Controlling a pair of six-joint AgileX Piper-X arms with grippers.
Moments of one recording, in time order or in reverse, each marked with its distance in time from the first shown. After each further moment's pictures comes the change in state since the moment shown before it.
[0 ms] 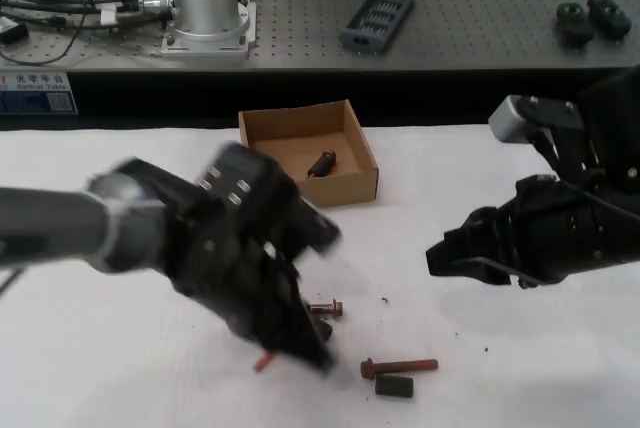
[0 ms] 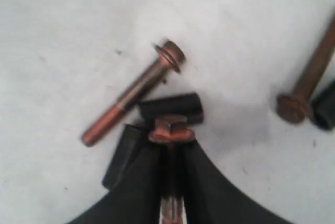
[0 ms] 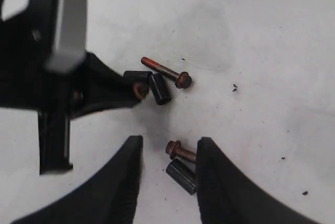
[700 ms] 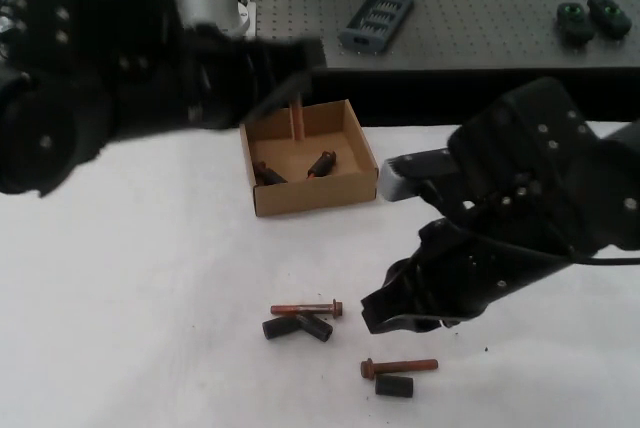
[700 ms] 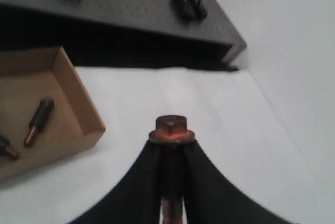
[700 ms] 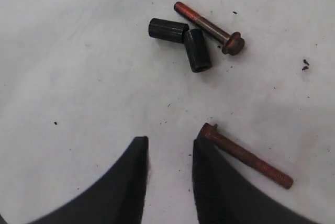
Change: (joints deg) left arm 6.6 -18.4 0.0 -24.4 5.1 -43.2; right arm 9.2 13.4 -10.3 6.7 2.4 -6.3
